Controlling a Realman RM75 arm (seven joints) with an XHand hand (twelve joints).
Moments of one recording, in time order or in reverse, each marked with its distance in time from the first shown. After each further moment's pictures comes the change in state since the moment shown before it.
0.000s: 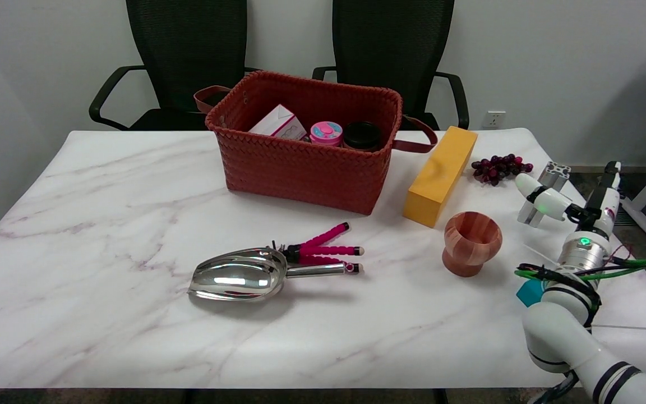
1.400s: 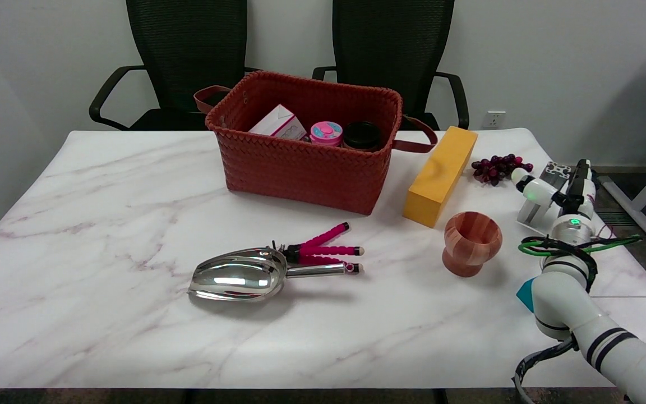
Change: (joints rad) arm 0.136 0.031 0.066 -0.181 0.072 -0.291 0.041
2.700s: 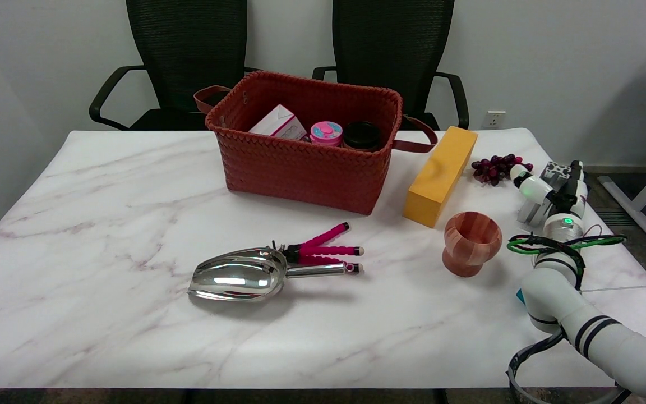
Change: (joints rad) arm 0.104 0.018 -0.121 -0.165 -0.006 0.006 0.220
